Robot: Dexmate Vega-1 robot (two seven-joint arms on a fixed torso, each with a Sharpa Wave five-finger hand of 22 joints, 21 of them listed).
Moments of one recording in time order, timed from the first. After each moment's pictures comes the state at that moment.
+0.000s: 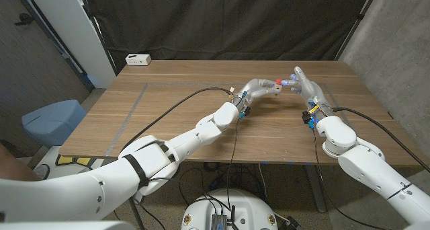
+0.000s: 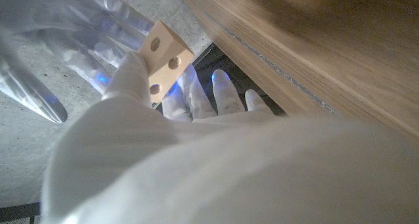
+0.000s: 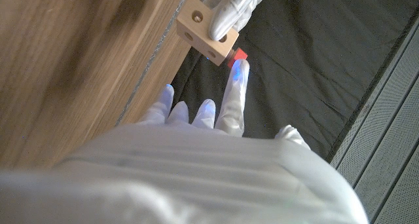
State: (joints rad) left arm 0.41 0.00 0.87 -0.71 -0.03 -0.53 0.16; left_hand 0.87 0.02 0.33 -0.18 0.21 0.89 -0.18 0.25 0.21 0.95 -0.21 0.25 0.56 0.56 -0.05 0.22 0.21 0.15 0.12 0.21 0.18; right arm -1.26 -0.74 -0.17 -1.99 0.47 0.00 -0.38; right_hand 0.31 0.13 -0.02 0.06 0.29 0.95 -0.01 0.21 0.19 0.22 -0.04 0.19 0.18 0.06 0.08 0.21 0.19 0.23 0.19 0.19 0.16
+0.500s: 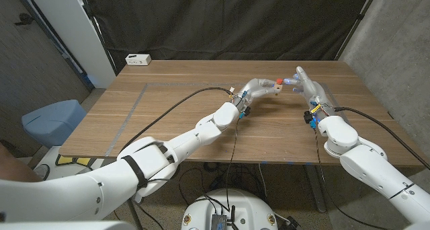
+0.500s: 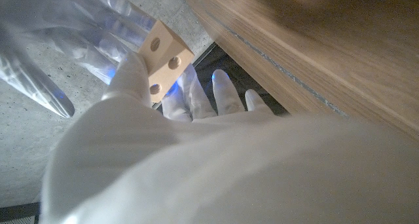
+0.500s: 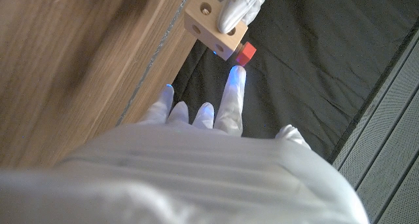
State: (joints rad) left arm 0.42 0.02 0.87 -0.74 -0.02 -0.52 0.17; left_hand 0.87 0.02 0.32 -0.18 0.21 0.89 -0.18 0.25 0.21 0.95 -0.21 0.25 0.56 0.56 -0.05 0.22 0.21 0.15 0.12 0.21 0.18; right arm -1.26 -0.74 -0.16 -1.99 0.47 -0.02 -0.39; right_hand 0.31 0.13 -0.02 0.06 0.29 0.86 -0.03 0.19 0.19 0.18 -0.02 0.18 0.18 0.05 0.10 0.20 0.19 0.23 0.19 0.19 0.16
